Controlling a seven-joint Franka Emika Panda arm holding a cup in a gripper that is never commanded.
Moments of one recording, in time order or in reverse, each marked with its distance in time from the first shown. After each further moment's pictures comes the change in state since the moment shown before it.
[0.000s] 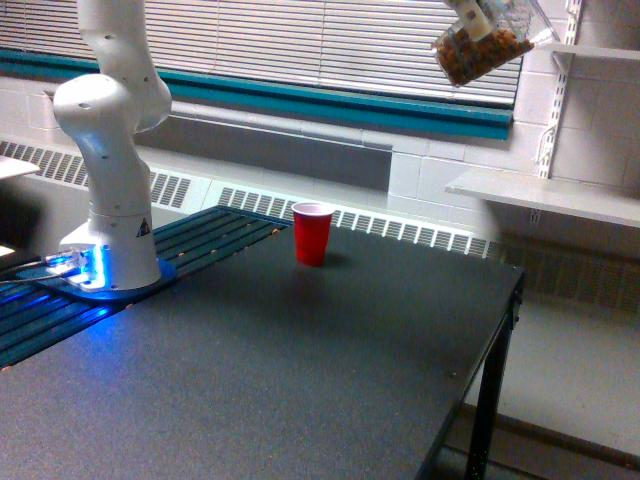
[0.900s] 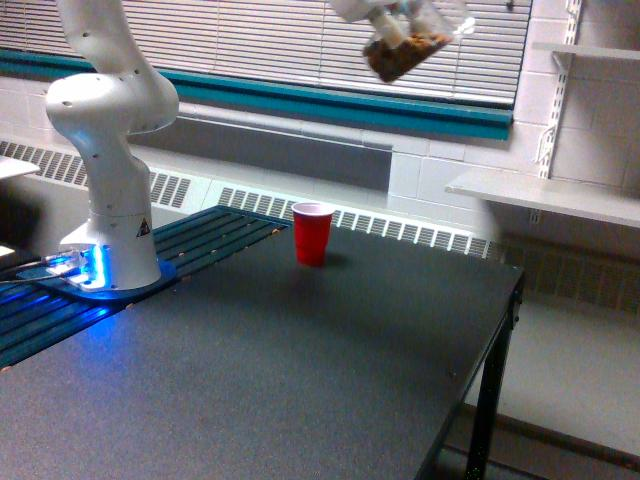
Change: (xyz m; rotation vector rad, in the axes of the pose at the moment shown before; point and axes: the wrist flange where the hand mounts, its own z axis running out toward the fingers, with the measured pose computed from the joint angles) arm -0.075 0.067 -0.066 0.142 -0.091 0.218
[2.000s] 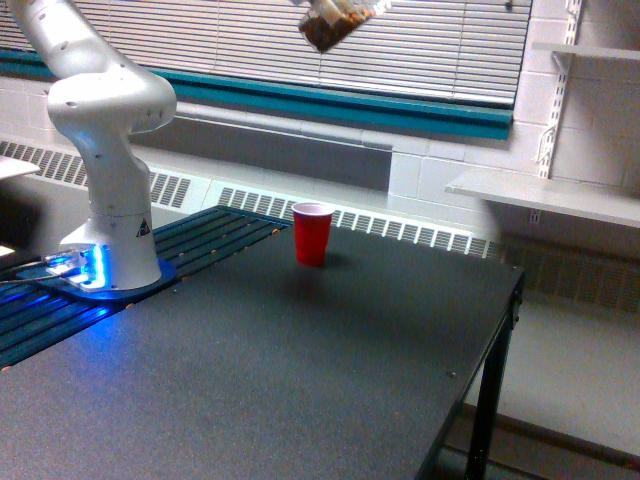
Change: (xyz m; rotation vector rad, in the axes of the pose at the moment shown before) arm -0.125 0.022 -0.116 0.204 -0.183 -0.229
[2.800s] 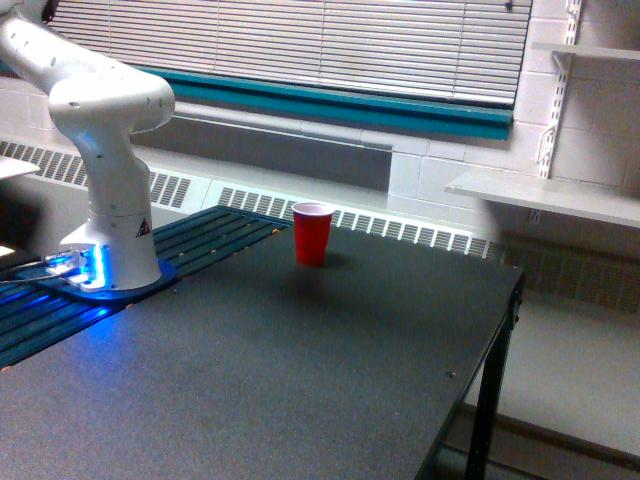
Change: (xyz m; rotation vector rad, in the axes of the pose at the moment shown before) arm -0.043 -0.016 -0.105 0.256 0.045 -0.272
